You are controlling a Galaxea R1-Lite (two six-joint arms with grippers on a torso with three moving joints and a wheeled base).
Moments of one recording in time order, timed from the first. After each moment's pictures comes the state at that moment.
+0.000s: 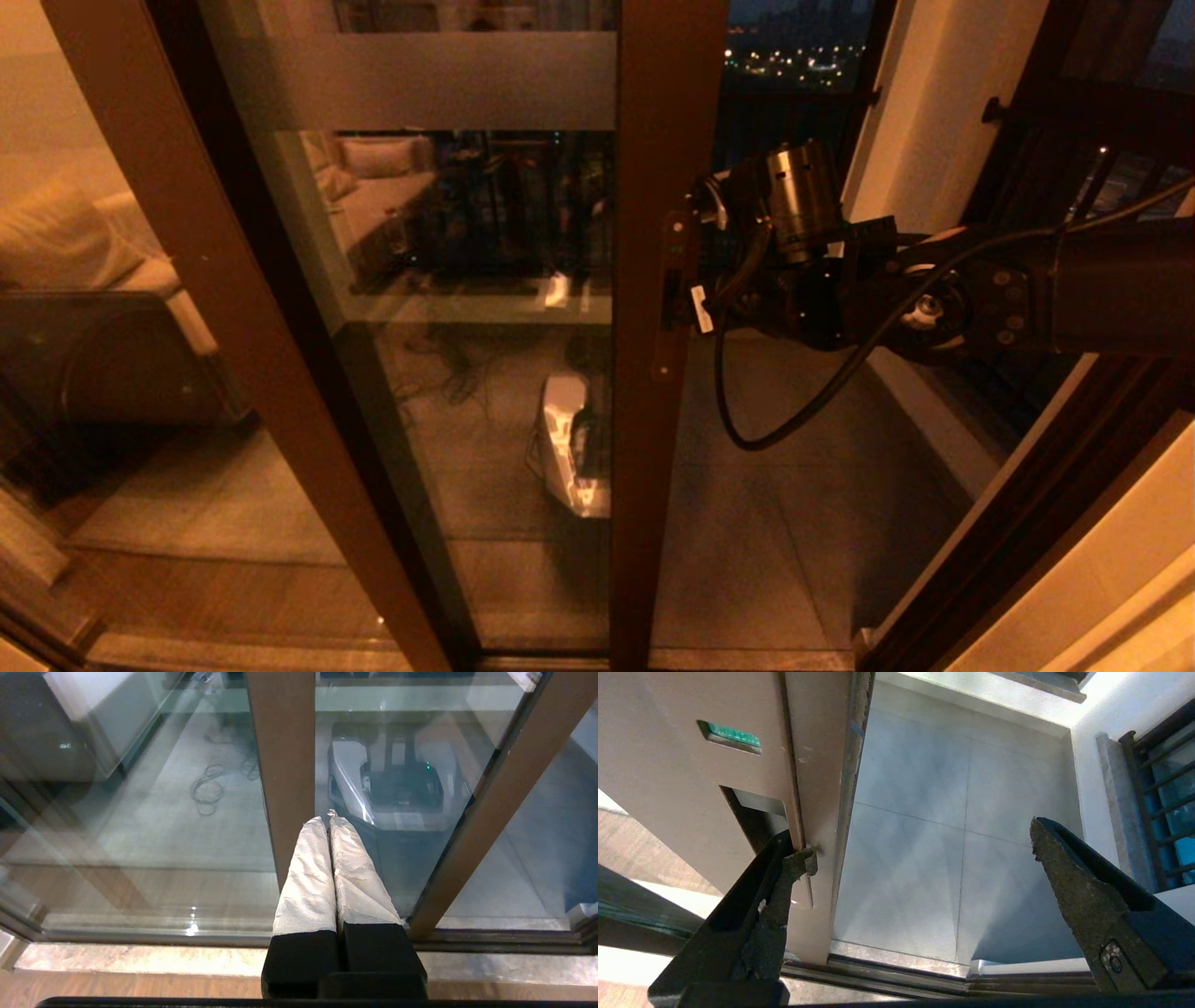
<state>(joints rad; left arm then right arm) 0.00 0.00 -0.05 0.14 -0.02 0.04 0.52 1.99 -1.64 0.02 -0.51 -0.05</state>
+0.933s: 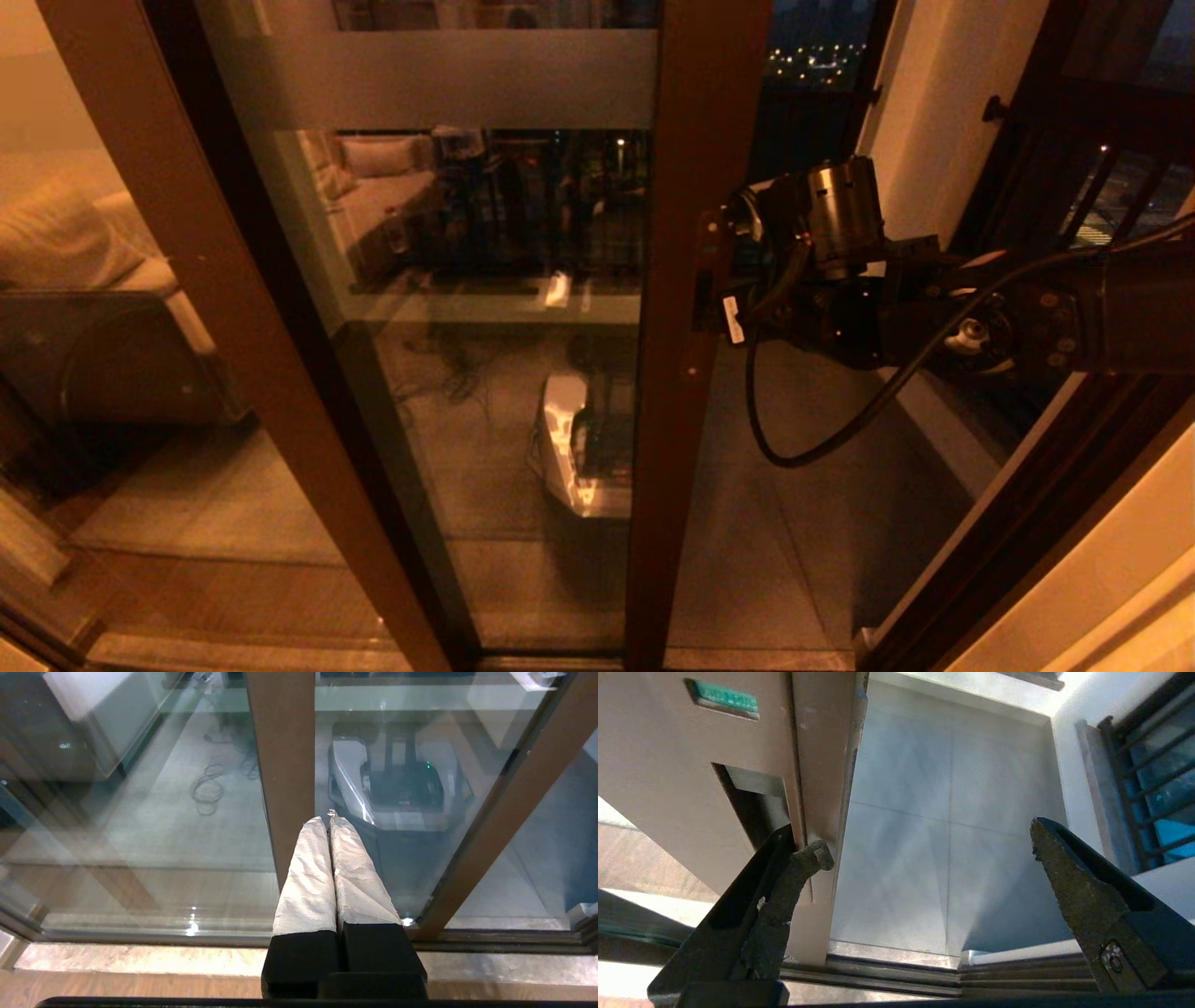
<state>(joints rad) 0.00 0.00 -0.05 0.14 -0.02 0.04 0.51 1.92 -1.48 -0.07 -0.52 -0.05</state>
